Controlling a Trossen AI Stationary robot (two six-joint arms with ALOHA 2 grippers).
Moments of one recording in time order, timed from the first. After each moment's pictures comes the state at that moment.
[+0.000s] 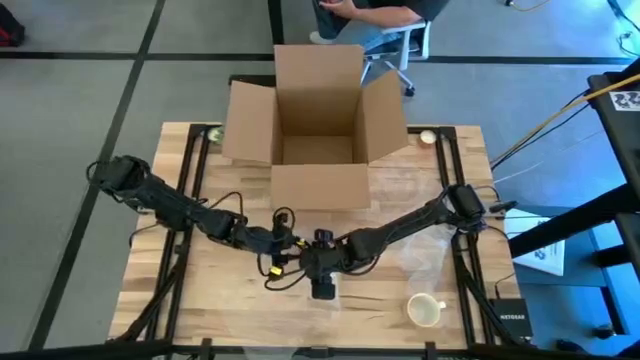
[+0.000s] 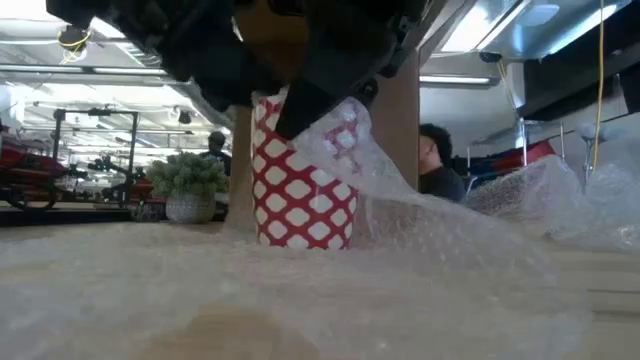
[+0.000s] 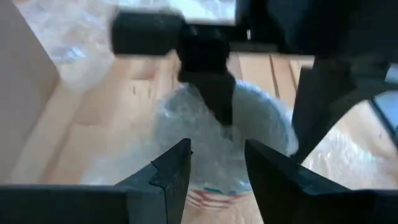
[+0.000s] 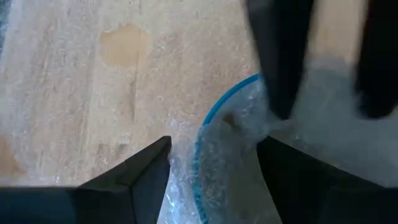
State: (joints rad) left arm -0.36 1.52 0.74 0.22 -0.29 -0.23; right arm 0.35 2.05 1.56 -0.52 0.13 0.33
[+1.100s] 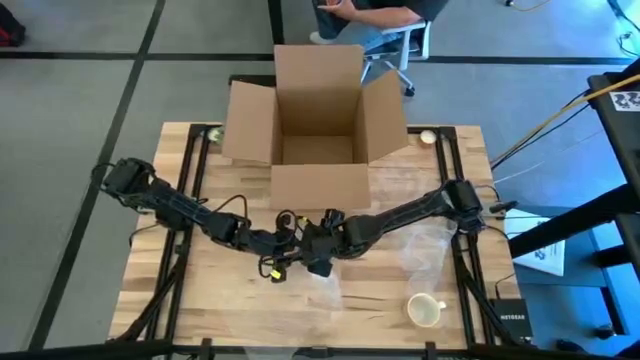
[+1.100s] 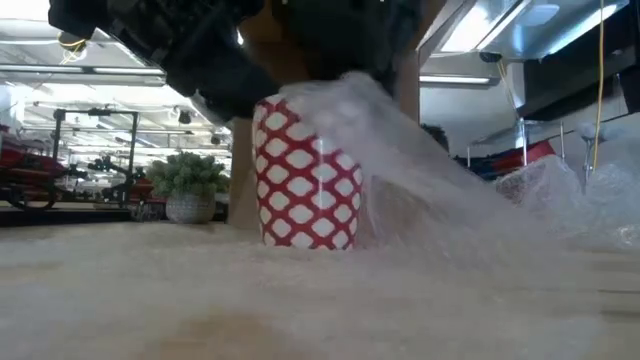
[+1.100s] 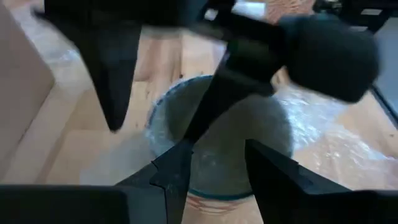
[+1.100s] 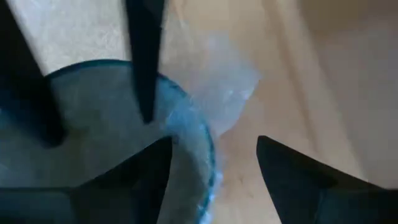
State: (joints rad) left arm -0.37 1.56 0.74 0.24 -0.29 -0.22; right arm 0.28 2.05 1.57 -0.70 0.28 0.51
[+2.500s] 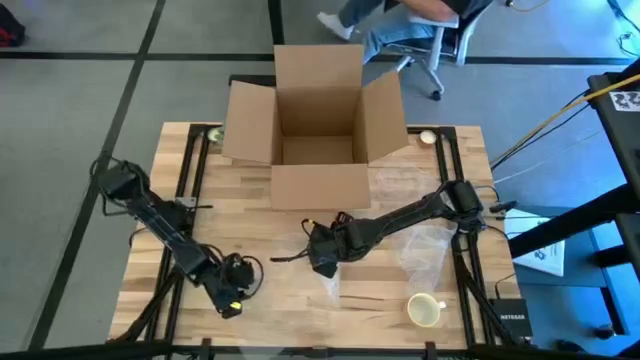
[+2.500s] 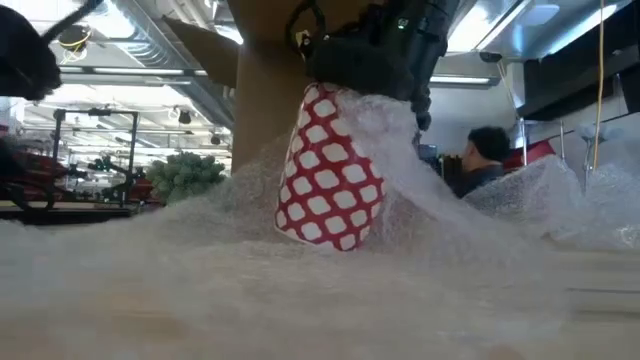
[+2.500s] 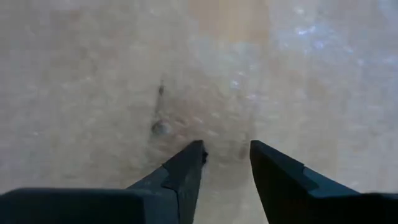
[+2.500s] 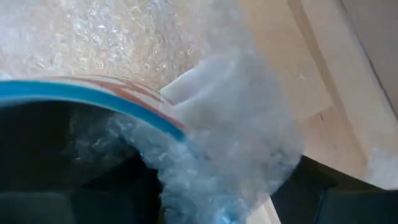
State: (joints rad) left arm -0.79 1.59 0.65 -0.21 -0.19 -1.01; right arm 0.29 2.05 1.54 -0.79 0.30 0.68
